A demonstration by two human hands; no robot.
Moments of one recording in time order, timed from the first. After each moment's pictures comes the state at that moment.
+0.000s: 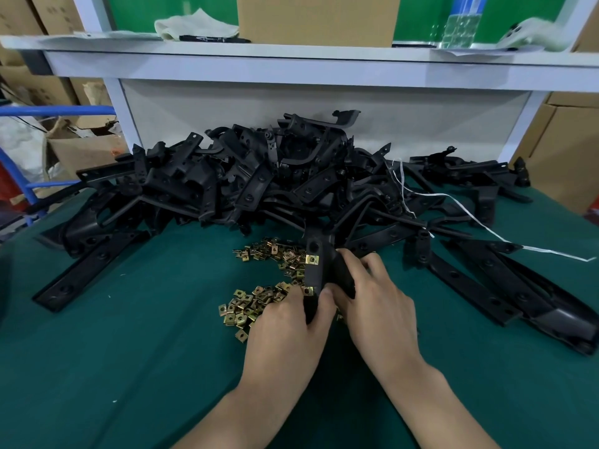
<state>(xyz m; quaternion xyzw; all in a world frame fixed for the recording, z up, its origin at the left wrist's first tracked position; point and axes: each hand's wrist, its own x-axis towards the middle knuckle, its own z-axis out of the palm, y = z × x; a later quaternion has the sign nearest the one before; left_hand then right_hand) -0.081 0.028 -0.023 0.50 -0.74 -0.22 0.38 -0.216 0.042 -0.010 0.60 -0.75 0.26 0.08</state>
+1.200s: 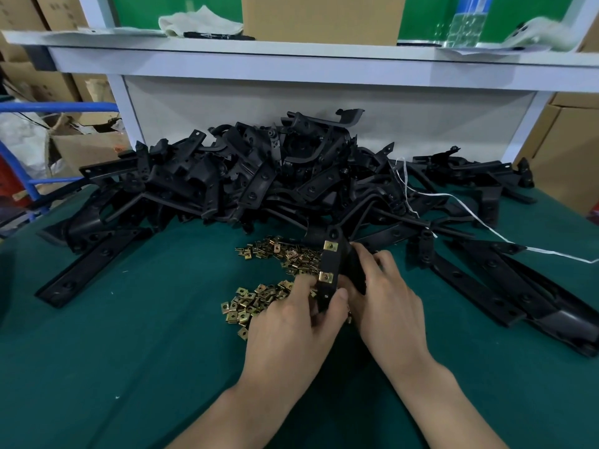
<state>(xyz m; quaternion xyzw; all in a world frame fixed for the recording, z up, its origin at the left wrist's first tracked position) -0.076 0.032 -0.019 0.46 -0.78 -0.13 0.40 -0.223 0.042 -0.010 0.60 -0.74 0.28 0.07</state>
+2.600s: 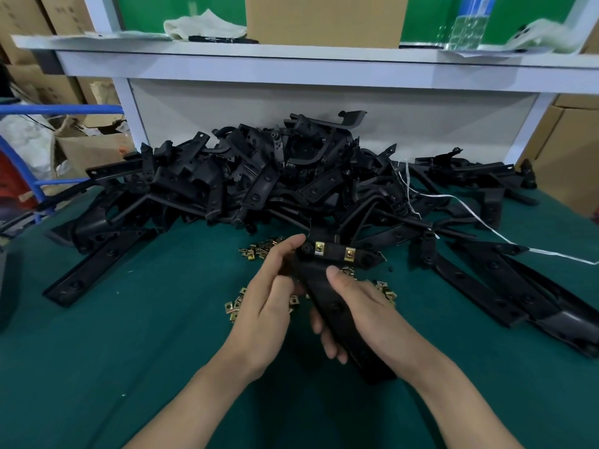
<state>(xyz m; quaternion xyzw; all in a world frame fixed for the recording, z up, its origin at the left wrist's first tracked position) -0.048 0.004 -0.010 0.31 -0.67 -0.47 0.48 -0.207 0.059 0.024 0.56 -0.49 0.41 -0.53</state>
